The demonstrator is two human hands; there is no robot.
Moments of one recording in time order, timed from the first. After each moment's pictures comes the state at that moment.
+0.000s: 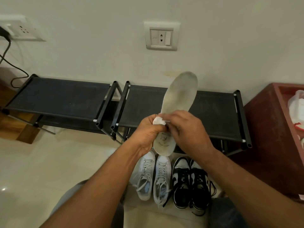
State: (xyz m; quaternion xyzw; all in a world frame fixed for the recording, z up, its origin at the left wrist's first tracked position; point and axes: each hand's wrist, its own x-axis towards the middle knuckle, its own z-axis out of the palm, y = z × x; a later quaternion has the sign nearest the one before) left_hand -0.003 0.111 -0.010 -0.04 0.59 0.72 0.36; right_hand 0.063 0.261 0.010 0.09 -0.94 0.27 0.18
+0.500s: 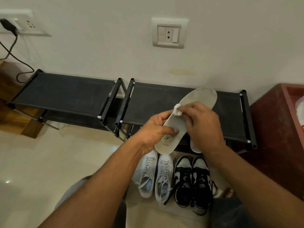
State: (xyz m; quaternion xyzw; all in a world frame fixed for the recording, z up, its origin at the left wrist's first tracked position) left_hand -0.002 0.104 -0.002 0.05 0.61 0.68 0.41; right_hand 0.053 0.280 0.009 0.00 -0.95 0.24 0.21
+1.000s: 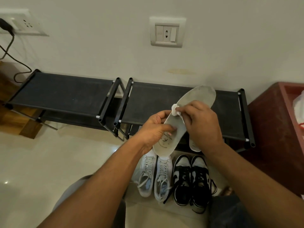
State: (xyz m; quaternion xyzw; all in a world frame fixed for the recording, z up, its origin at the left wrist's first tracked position) left_hand -0.002 0.107 -0.007 0.04 0.62 0.68 0.39; right_hand 0.051 0.285 0.002 0.00 -0.94 0.24 0.23
